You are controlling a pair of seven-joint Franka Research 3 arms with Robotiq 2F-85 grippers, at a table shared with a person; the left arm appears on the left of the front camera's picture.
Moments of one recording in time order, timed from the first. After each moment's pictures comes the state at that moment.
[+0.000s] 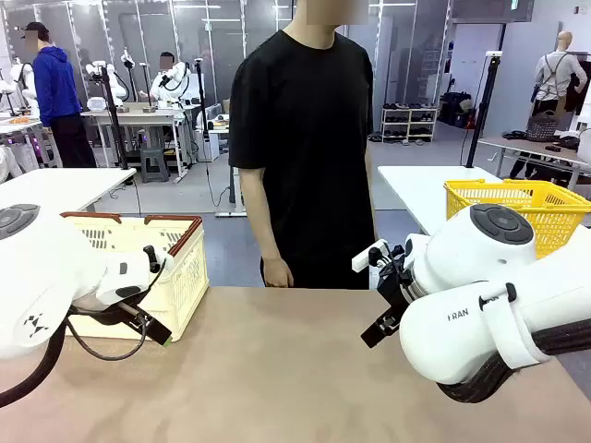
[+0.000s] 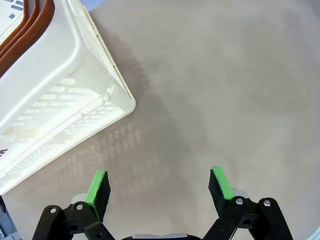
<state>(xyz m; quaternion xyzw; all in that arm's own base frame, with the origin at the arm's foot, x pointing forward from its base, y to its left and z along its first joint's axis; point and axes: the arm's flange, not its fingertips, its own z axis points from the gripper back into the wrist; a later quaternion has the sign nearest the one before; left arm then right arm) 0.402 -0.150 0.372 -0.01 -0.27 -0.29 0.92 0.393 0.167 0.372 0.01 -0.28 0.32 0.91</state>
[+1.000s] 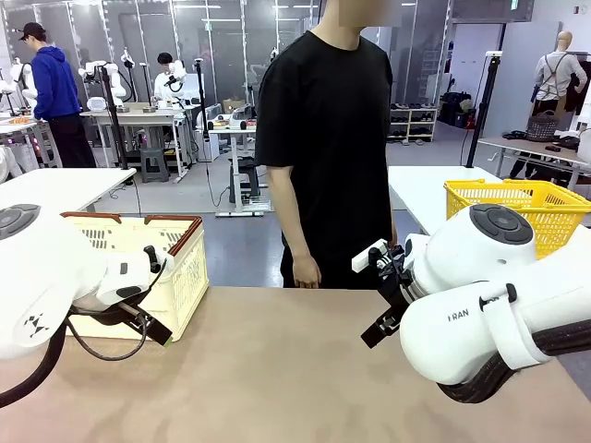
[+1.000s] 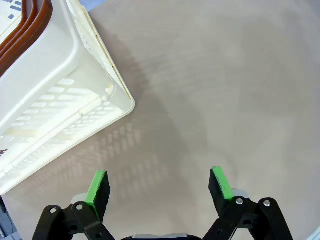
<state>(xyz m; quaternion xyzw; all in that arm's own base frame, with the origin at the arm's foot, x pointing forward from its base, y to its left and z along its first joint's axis) 0.401 -0.151 0.372 -0.01 -0.27 -0.29 0.92 0.393 0.167 0.372 0.01 -0.28 0.32 0.90</state>
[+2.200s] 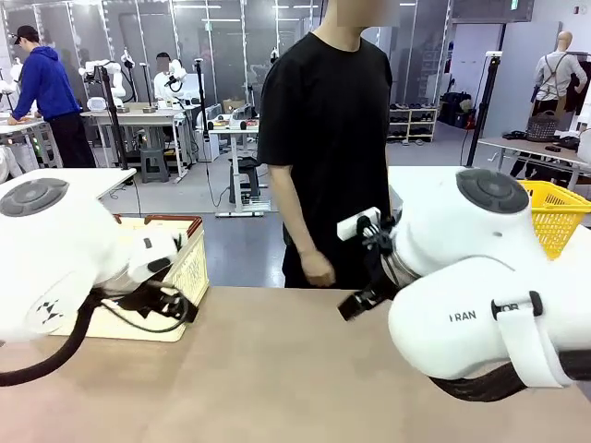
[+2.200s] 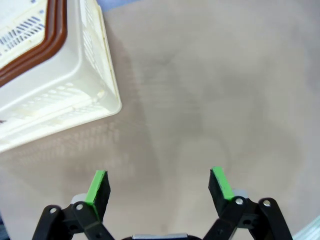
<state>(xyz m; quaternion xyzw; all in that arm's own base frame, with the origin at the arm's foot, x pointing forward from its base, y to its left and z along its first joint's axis) 0.380 -0.207 0.418 -0.03 -0.27 -0.16 0.95 0.362 0.212 0.439 0.02 -0.31 0.25 0.92</state>
